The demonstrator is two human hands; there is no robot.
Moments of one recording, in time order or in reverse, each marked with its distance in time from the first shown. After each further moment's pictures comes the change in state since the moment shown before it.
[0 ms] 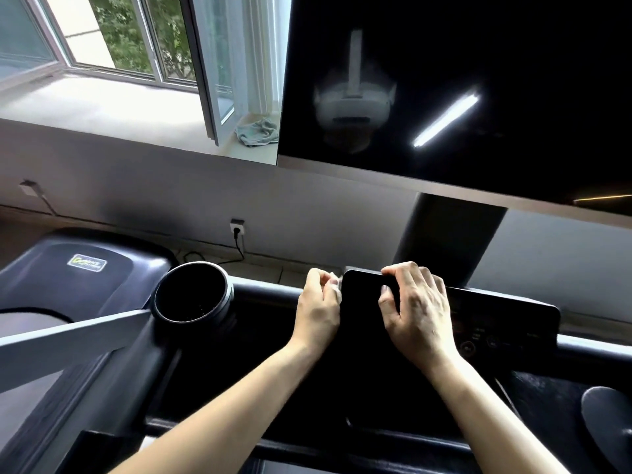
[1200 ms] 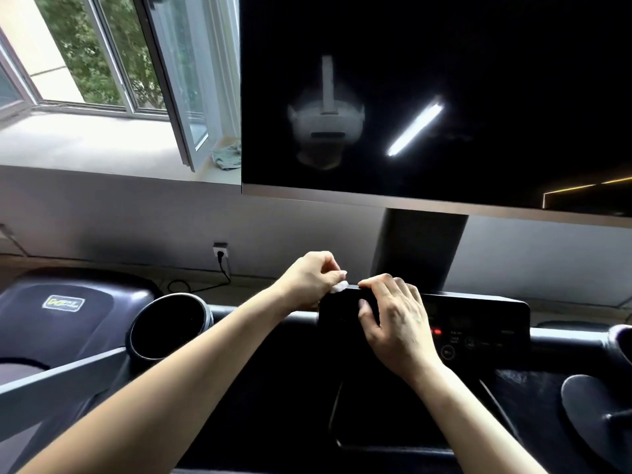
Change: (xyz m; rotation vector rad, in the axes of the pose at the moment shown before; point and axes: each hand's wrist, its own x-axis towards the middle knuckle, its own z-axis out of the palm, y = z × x) left_hand 0.071 0.058 -0.004 0.395 -0.448 0.168; right_hand 0.000 0.000 -0.004 0.024 -0.036 0.023
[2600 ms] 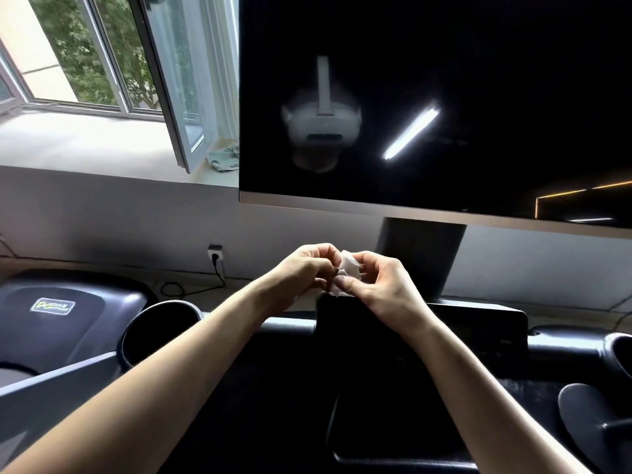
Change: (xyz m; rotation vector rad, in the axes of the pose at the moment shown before) left_hand -0.004 0.020 -0.024 -0.575 -0.226 -0.011; right_hand 0.059 -0.023 -0.036 0.737 -0.284 0.293
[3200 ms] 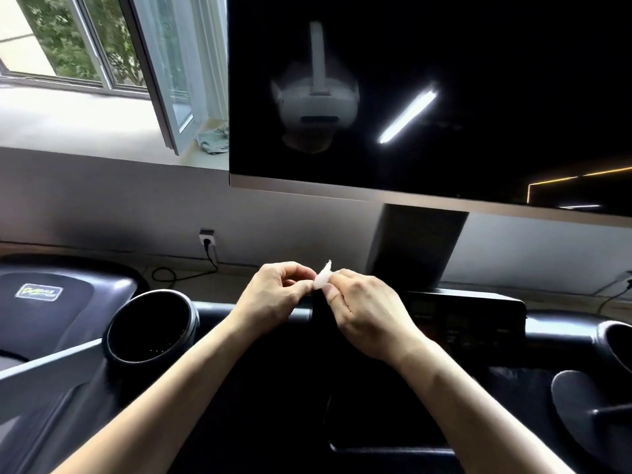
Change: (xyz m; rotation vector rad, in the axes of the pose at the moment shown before) left_hand -0.045 -0.038 -0.009 0.315 0.277 0.006; right_hand -0.025 -0.007 0.026 -0.707 -0.064 -0.213
